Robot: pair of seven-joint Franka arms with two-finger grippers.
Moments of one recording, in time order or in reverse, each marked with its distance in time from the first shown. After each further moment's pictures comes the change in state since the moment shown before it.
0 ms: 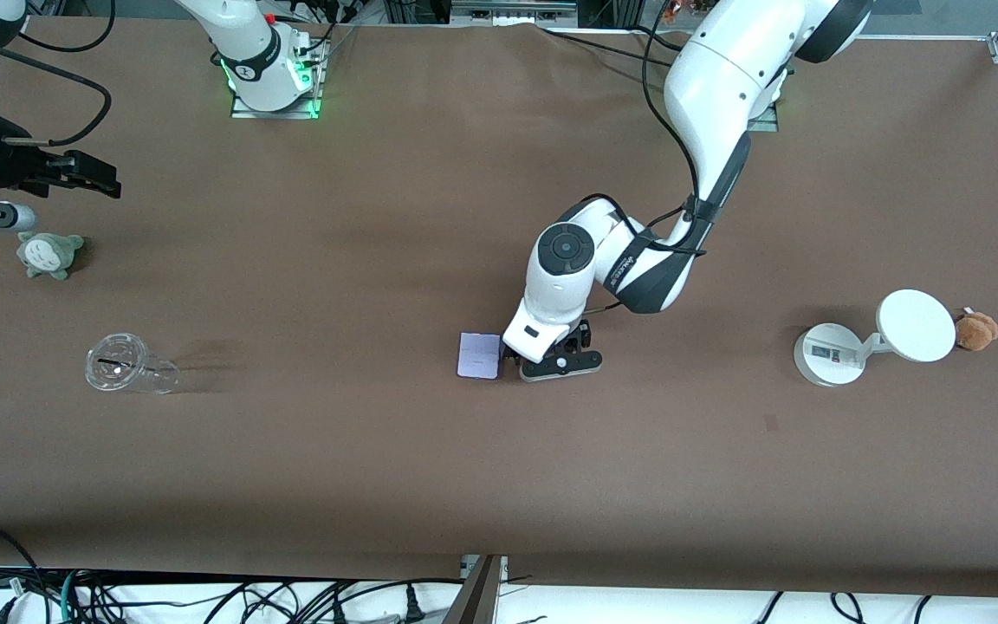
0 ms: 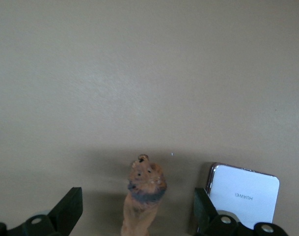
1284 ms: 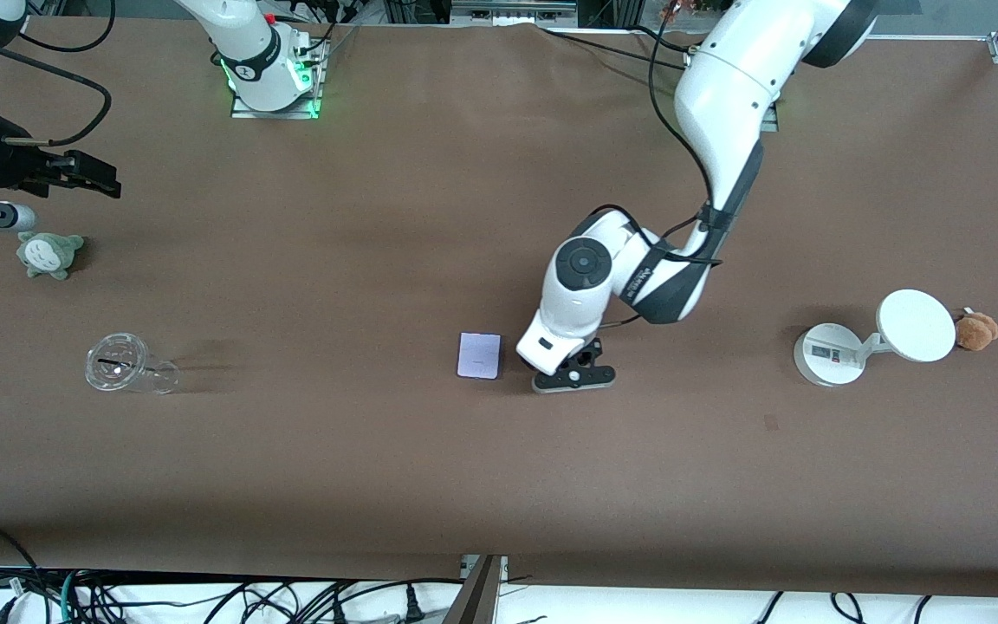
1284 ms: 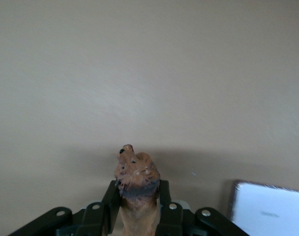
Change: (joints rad) left arm 0.063 -0.026 0.008 -0.010 0.002 -0.016 0.113; right arm 0.000 0.000 0.000 0.000 0.000 -0.002 0.000
